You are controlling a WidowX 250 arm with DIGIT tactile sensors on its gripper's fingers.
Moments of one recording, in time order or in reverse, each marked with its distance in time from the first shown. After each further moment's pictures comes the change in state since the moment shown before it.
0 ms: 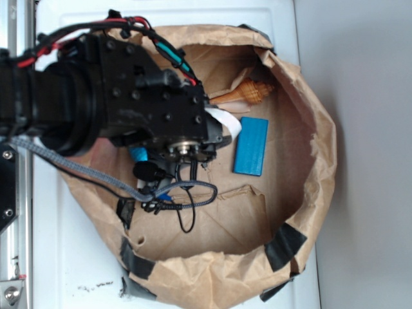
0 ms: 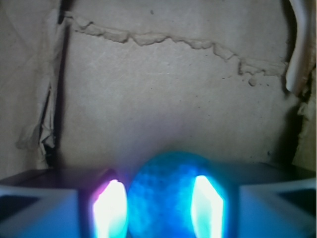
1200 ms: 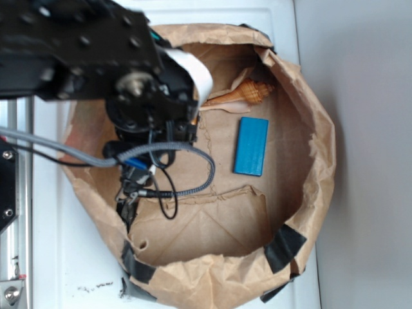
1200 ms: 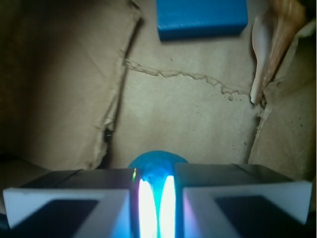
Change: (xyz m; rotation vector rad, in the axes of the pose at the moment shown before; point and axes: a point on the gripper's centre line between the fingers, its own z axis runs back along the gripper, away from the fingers) arm -0.014 0.002 0.063 -0.112 -0.175 -0.048
